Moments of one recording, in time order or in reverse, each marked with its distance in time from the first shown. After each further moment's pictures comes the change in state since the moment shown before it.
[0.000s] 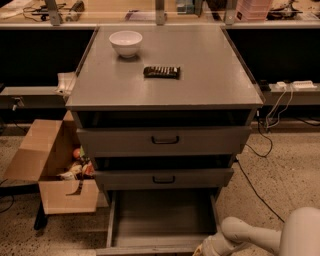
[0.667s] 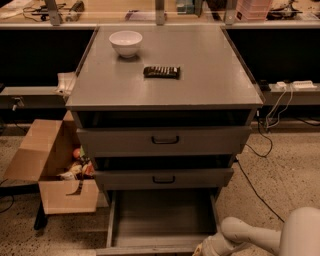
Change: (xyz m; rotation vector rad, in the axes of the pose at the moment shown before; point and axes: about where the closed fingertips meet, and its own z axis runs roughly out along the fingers) arm 0.000 0.000 0.000 0.000 0.000 0.000
